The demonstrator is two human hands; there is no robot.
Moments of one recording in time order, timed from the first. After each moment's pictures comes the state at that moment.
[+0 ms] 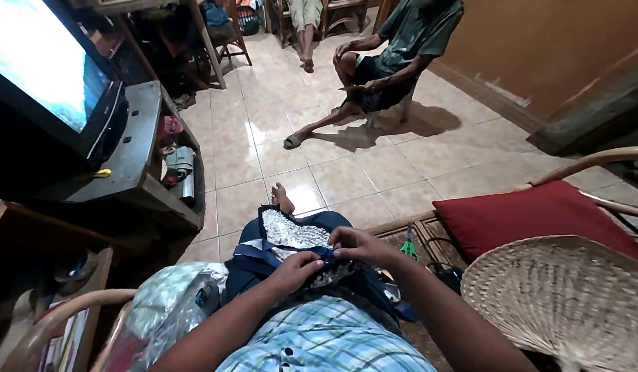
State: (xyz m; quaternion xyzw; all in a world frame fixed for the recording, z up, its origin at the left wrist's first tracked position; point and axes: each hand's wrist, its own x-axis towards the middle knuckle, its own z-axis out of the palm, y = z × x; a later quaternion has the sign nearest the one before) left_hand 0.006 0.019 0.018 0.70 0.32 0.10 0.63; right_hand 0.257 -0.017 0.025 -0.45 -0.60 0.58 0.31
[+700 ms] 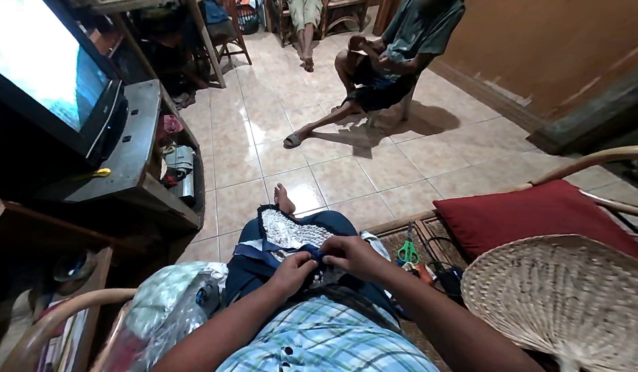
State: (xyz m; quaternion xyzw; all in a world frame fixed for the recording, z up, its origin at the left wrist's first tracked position) left_hand 0.005 0.011 0.012 0.63 0.39 0.14 0.66; right_hand 0.215 -0.030 0.055 -0.55 -0.71 0.39 0.21
